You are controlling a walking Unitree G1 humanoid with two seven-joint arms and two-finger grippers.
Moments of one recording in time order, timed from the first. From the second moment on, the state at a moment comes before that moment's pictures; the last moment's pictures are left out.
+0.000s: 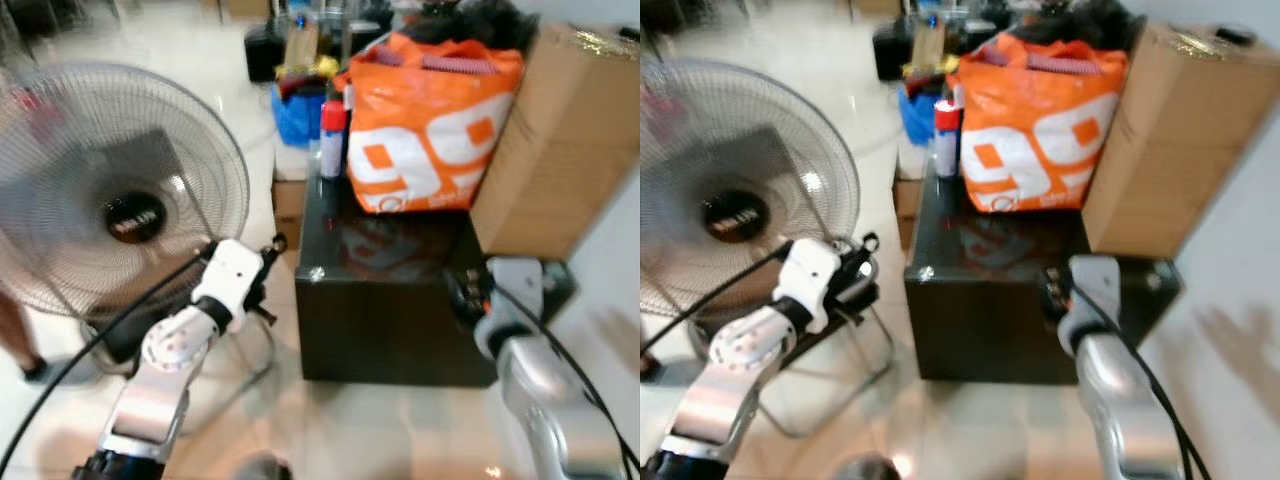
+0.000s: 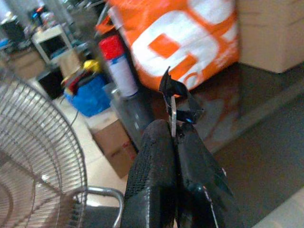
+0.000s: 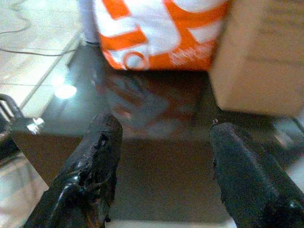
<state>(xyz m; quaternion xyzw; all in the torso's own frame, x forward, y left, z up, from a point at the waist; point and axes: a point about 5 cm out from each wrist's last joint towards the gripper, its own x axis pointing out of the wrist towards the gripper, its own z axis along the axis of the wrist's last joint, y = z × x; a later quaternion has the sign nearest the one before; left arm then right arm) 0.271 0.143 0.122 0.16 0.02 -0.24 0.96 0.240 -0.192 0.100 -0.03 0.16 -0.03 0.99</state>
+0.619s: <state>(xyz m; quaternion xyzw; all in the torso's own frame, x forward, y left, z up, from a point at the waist) 0.283 0.138 0.122 0.14 0.02 -0.22 0.97 0.222 -0.217 0.111 -0.03 0.15 -0.13 0.98</state>
